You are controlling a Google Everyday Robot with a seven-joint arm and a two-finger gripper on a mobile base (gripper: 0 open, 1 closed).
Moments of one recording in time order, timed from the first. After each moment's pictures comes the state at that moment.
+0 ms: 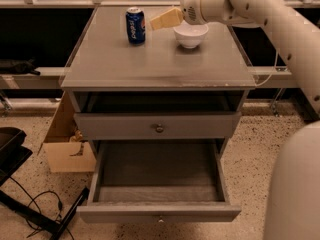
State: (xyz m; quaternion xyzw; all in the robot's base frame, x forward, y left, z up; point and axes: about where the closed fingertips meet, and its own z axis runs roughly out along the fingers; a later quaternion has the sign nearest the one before) arm 0.797 -0.023 0.977 -0.40 0.70 0.20 0.56
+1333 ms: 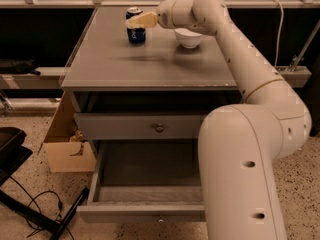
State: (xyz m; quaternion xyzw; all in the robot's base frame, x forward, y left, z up) arm 0.899 0.043 0.925 -0.35 0.70 0.26 0.57
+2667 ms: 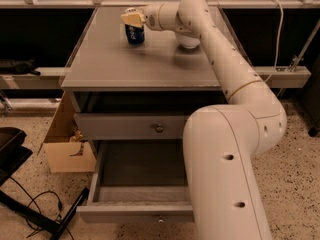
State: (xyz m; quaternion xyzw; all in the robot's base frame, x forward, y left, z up) arm 0.913 0.091 0.916 -0.35 0.69 0.28 0.57
